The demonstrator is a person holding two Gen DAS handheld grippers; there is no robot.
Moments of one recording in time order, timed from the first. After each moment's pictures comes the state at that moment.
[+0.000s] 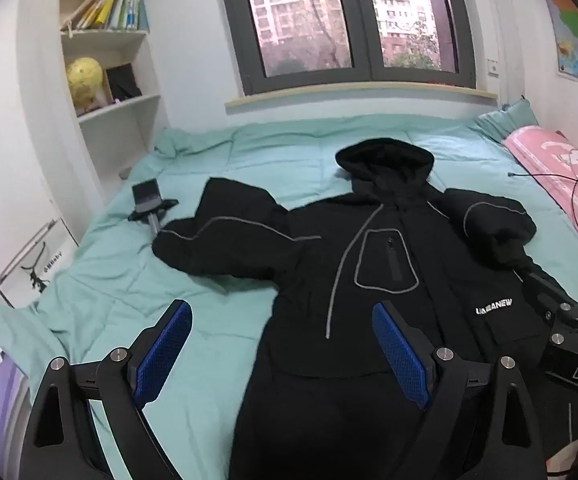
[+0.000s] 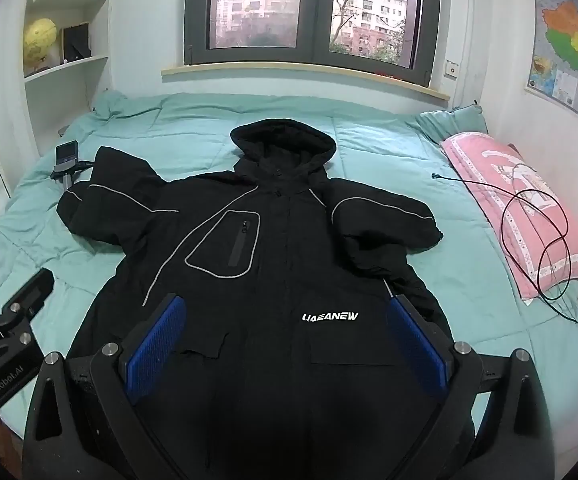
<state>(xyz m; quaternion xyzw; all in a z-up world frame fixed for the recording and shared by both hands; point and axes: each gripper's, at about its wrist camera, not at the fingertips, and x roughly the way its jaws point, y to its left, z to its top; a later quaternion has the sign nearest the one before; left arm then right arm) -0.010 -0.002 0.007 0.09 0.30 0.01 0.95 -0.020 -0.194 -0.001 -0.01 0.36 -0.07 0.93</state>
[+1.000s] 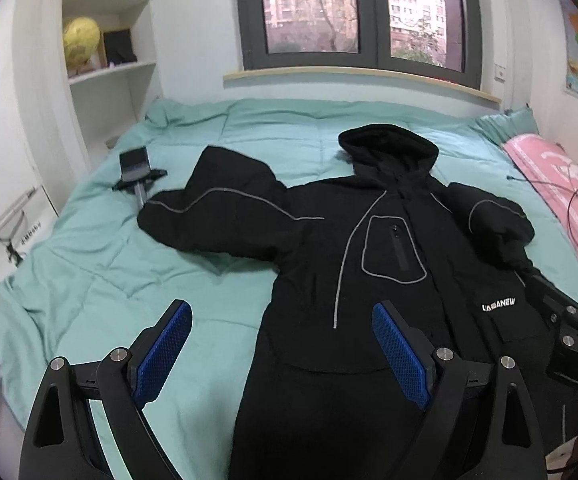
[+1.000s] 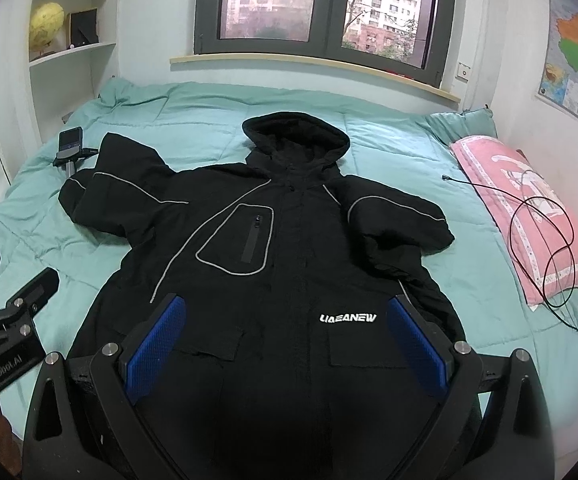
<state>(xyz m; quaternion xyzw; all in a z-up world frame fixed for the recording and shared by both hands) 0.020 0.038 -0.021 0.03 0.34 -0.02 0.94 -0.002 -0.169 -0.010 -0.03 0.37 -0.07 0.93</state>
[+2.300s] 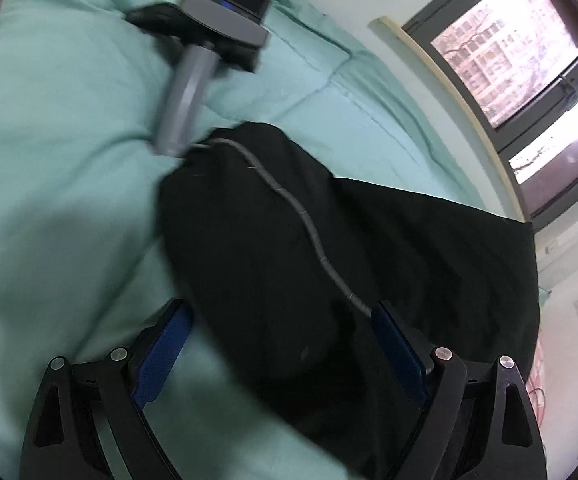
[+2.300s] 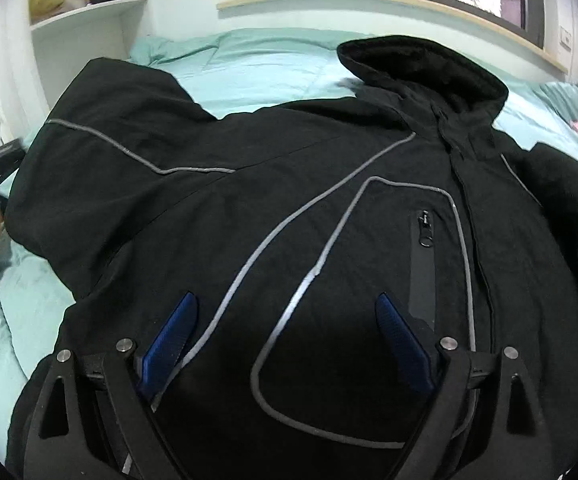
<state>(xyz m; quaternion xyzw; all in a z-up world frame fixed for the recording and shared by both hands) 0.376 0.345 -0.192 -0.30 0.42 -0.06 0.85 0.232 -0.105 -0.198 0.00 0.40 0.06 0.91</state>
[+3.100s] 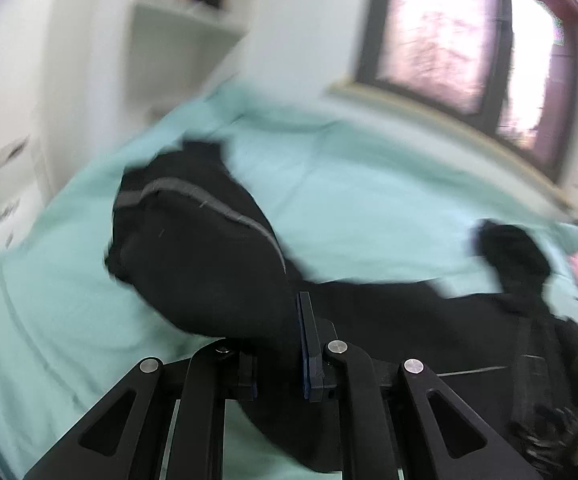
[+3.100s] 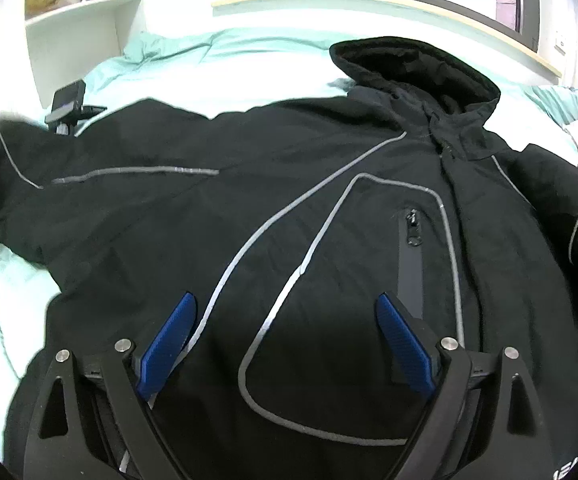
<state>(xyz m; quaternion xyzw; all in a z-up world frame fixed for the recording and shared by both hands) 0.282 0.265 -0.059 -0.09 0.28 0.00 0.95 0.229 -0.109 -0.193 0.00 0.40 0.04 0.91</state>
